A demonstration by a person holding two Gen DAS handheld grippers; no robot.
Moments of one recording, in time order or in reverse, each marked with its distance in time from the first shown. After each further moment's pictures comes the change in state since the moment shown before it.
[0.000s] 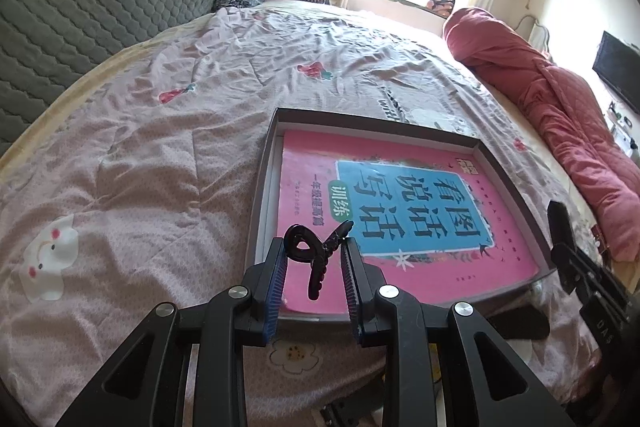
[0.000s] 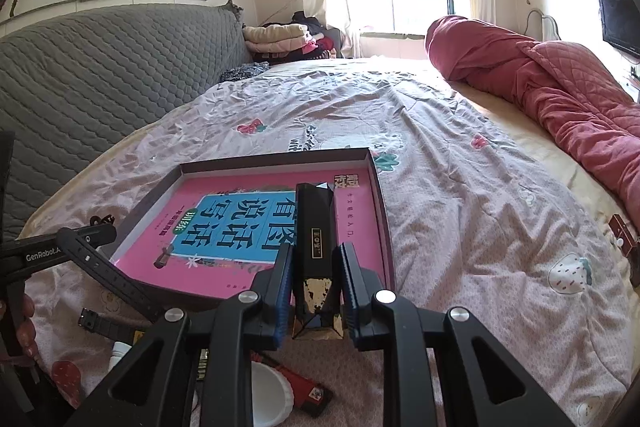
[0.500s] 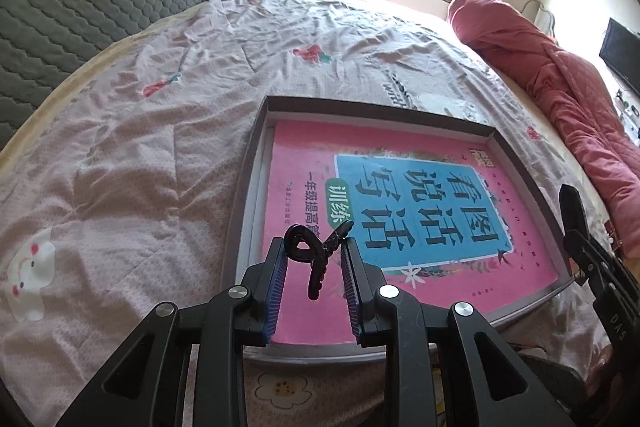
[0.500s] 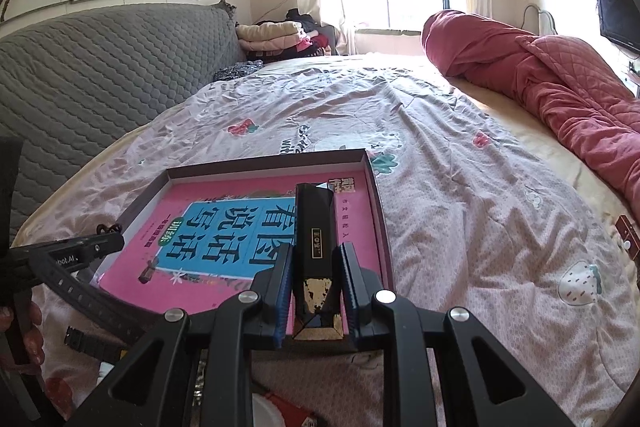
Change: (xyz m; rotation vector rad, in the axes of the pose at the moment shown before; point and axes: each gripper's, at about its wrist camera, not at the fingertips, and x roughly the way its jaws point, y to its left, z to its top) left arm 0.037 -0.010 0.009 0.025 0.063 0.027; right arm 0.023 -0.006 0.010 0.015 0.004 -0.015
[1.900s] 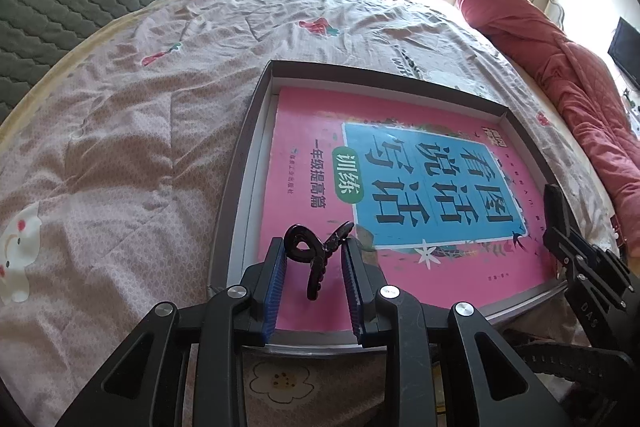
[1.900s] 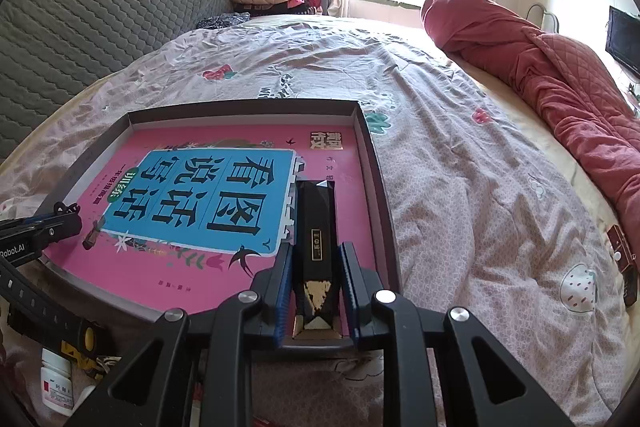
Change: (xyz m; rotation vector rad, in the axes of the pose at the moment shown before) left arm 0.016 0.004 -0.011 -0.026 0.064 0.010; right arm 0.044 0.009 -0.010 -0.100 0.150 -0.117
